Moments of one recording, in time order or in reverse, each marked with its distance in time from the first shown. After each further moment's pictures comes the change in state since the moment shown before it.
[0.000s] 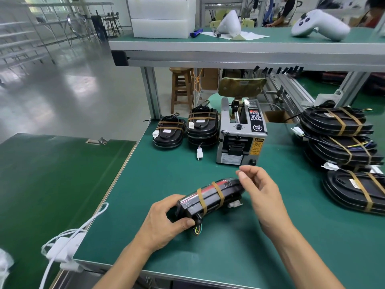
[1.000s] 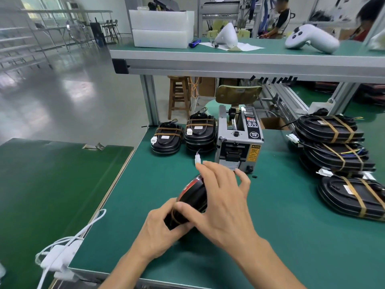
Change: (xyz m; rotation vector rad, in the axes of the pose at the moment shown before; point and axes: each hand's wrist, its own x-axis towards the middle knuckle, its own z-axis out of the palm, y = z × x) left_hand -0.002 -0.005 0.001 0.103 0.030 0.000; right_hand -0.038 -0.052 0.066 -0.881 0.041 -0.643
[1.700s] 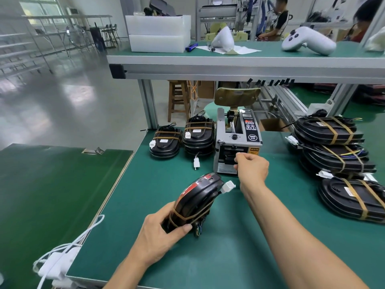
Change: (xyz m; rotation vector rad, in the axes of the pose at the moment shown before) left_hand 0.001 0.001 -0.001 -0.080 -0.025 -0.029; right_hand 0.089 0.111 0.044 0.681 0.289 1.112
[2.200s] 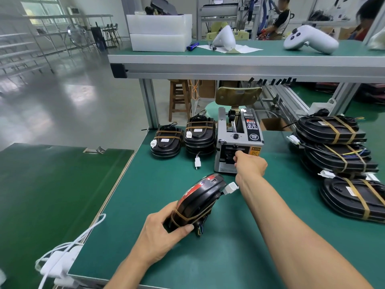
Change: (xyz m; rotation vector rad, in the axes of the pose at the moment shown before) left_hand 0.001 -0.003 0.000 0.019 -0.004 0.024; right_hand 0.015 -0.004 0.022 0.195 0.094 0.215
